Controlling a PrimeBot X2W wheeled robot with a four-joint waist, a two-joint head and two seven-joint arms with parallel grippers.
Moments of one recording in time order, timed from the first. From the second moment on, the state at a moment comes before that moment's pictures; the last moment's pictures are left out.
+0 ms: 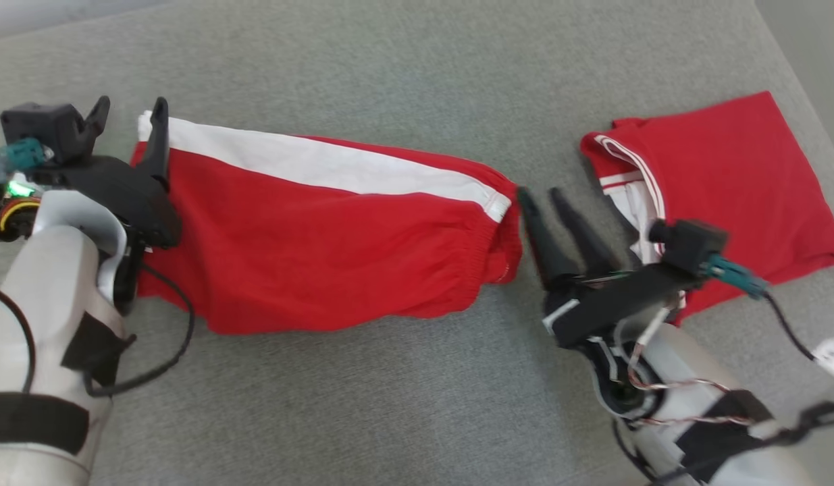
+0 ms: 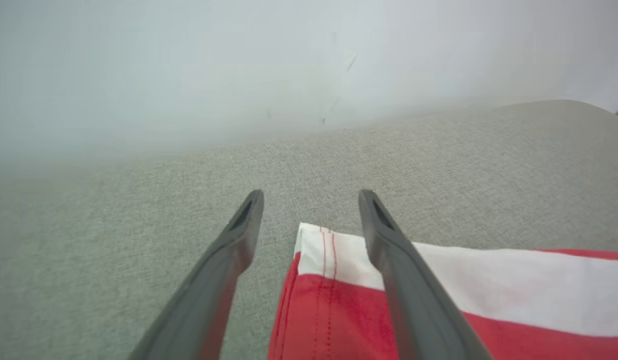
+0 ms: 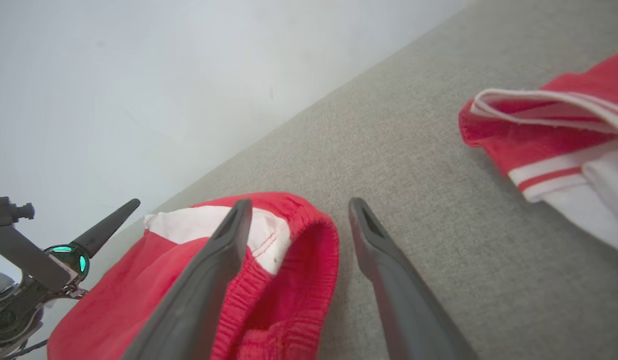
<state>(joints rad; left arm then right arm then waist) -1.06 0.25 -0.26 0.84 -0.35 -0.03 -0.09 -0.66 -0.27 0.76 0.38 1.02 0.13 -0.26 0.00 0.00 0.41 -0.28</state>
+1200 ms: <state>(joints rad) -0.20 0.31 -0.26 -0.09 -0.25 0.33 -0.18 -0.11 -0.21 0.24 0.01 0.26 0.13 -0.22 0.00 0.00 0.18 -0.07</state>
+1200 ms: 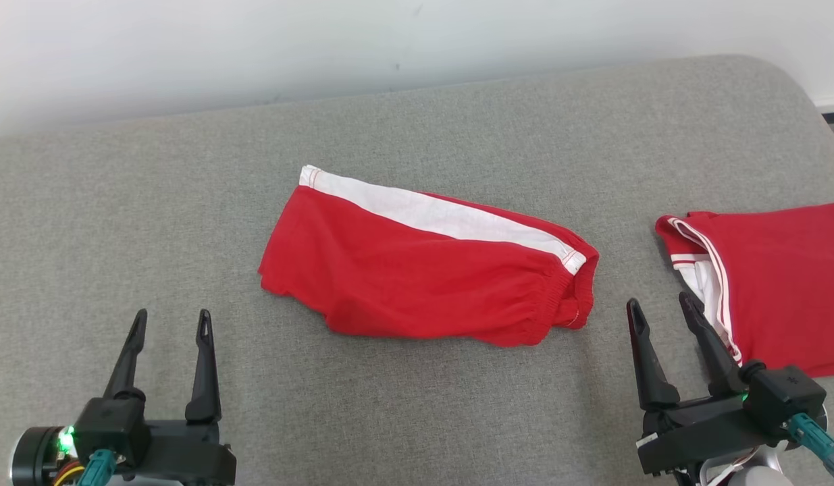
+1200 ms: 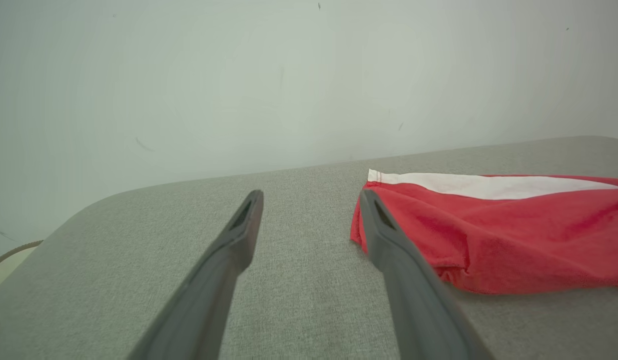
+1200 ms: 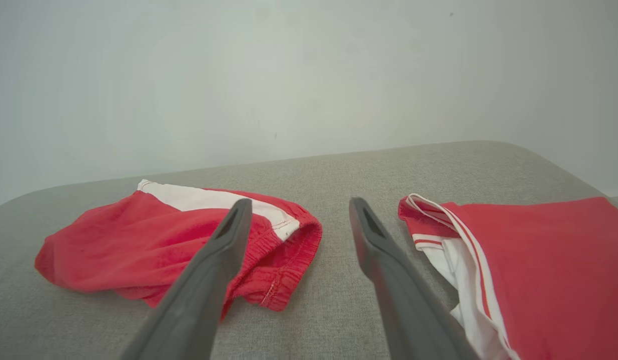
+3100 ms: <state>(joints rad) -0.63 0.18 -0.34 0.57 -0.46 0.07 -0.12 -0.13 -0.19 0.22 -0.02 0.29 0.13 -0.21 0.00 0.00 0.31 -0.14</state>
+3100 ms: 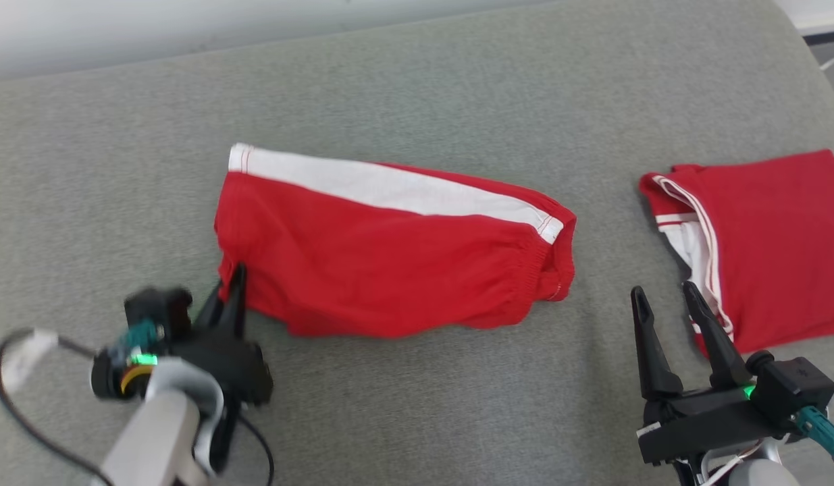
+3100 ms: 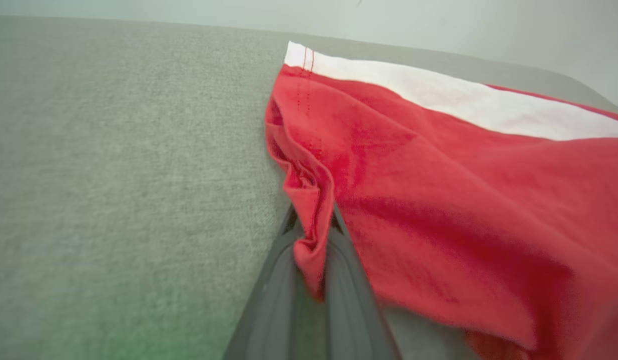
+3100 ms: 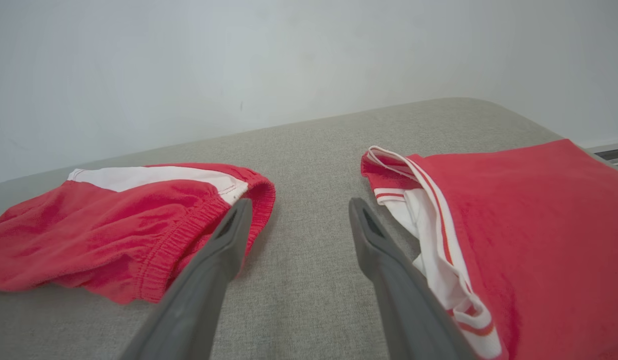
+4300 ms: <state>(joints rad) -0.26 0.26 -0.28 -0.03 -0.30 0.29 -0.26 -0.11 -0.21 0.22 -0.03 0.26 0.13 -0.15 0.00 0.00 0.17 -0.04</state>
